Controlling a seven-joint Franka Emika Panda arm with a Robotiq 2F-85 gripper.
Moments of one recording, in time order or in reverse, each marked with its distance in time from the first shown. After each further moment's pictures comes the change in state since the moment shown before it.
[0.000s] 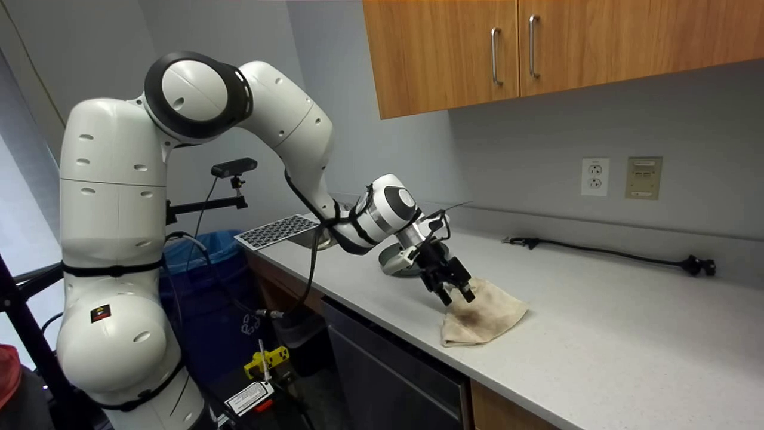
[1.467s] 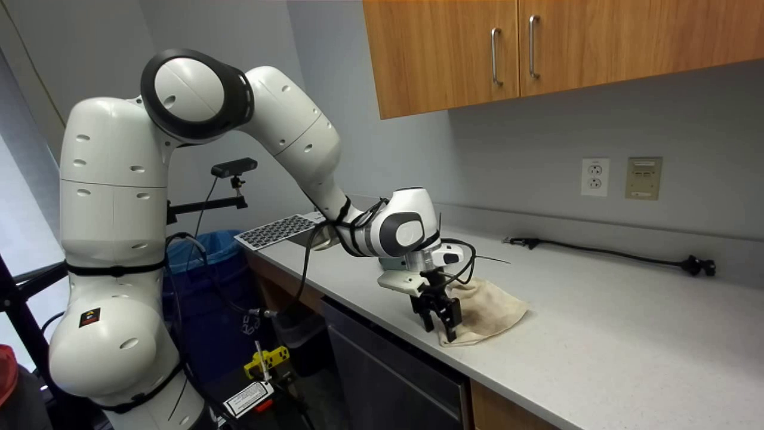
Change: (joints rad) arm -0.099 0.004 0.016 -0.106 0.602 0.095 -0.607
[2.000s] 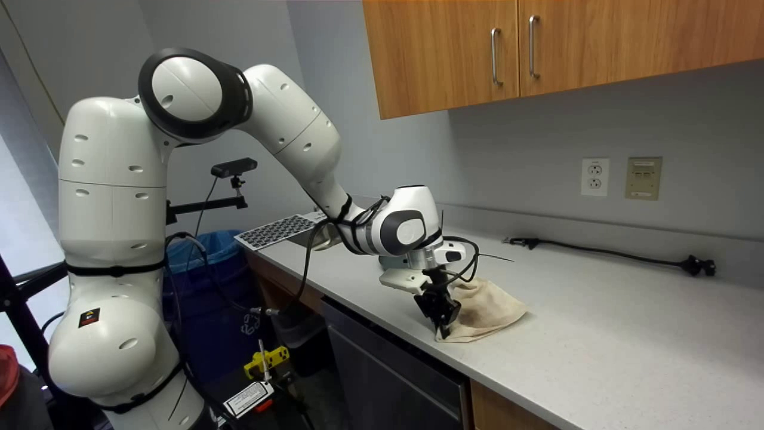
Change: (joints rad) arm -0.005 -0.006 -0.003 0.007 0.013 0.000 -0.026
